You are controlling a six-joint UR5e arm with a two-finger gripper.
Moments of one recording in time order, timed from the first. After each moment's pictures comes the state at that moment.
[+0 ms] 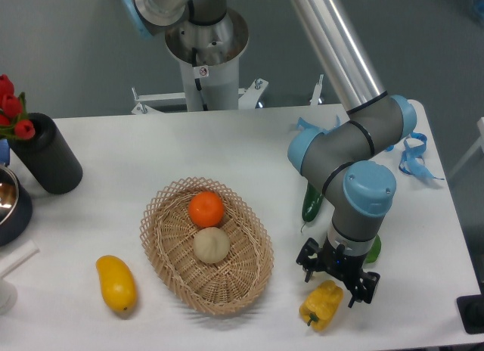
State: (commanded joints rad) arm 2.58 -2.28 -1.38 -0.84 1.35 1.16
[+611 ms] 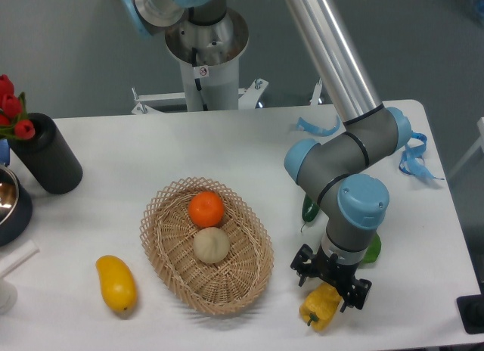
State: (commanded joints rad) arm 2.57 -2.31 -1.37 -0.84 1.35 1.16
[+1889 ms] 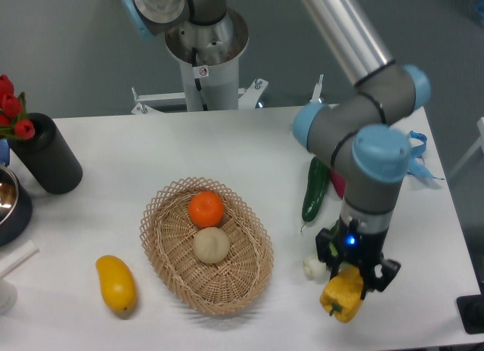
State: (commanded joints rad) arm 2.64 -2.03 -1.39 -0.89 1.34 1.33
